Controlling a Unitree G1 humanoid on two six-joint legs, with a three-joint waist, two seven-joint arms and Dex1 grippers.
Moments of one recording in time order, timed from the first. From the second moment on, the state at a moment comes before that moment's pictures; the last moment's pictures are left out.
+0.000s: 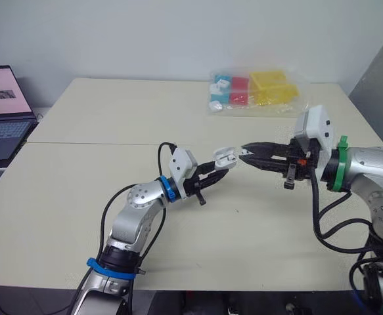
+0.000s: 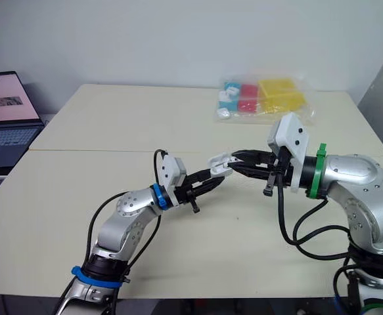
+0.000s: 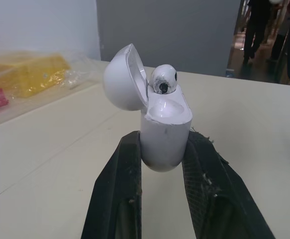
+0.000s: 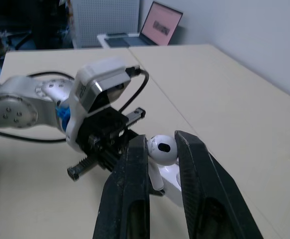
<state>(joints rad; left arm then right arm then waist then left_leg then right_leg) -0.39 0.26 -0.15 -0.07 -0.31 0.22 -0.81 -0.52 -0.60 -0.16 -0.65 0.55 0.95 0.87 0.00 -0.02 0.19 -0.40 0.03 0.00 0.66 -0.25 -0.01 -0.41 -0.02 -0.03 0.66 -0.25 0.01</state>
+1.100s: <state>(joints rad) -0.42 0.29 -0.14 -0.09 -0.36 0.30 -0.82 -0.32 -0.29 0.16 -0.42 0.22 0.26 0.56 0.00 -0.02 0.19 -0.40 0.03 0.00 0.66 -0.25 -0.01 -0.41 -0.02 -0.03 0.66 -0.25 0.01</state>
